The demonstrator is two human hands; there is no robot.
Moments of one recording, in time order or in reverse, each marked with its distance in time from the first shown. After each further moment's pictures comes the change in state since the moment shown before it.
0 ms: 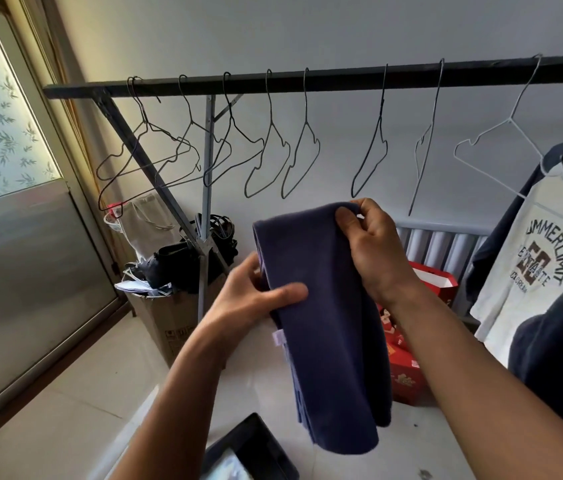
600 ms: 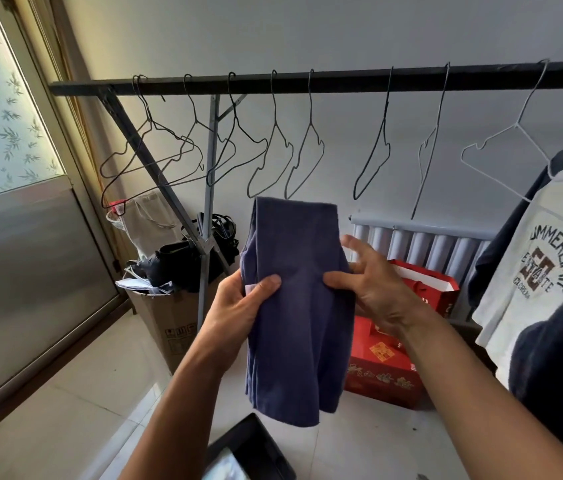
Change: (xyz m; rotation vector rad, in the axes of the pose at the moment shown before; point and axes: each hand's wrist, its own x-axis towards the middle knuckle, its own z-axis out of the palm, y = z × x) left_hand -0.002 -0.018 -0.003 -0.133 0.181 -0.007; right_hand -0.011 0.037 -0.013 0.152 -0.316 0.364
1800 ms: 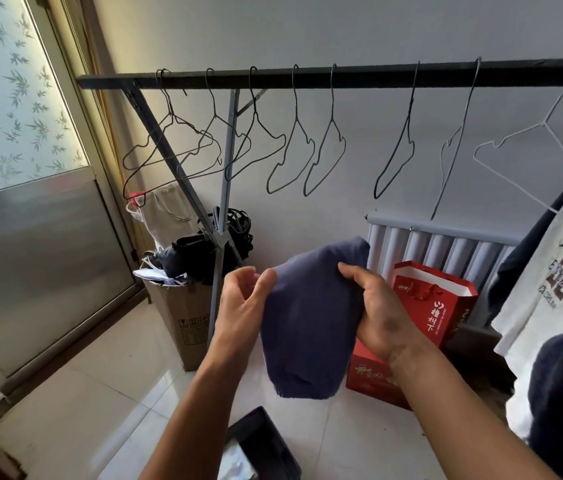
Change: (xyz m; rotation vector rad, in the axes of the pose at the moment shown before) left_hand -0.008 -0.011 -0.005 0.269 0.315 -0.064; right_hand -0.014 0.010 0.032 0.426 0.064 0.163
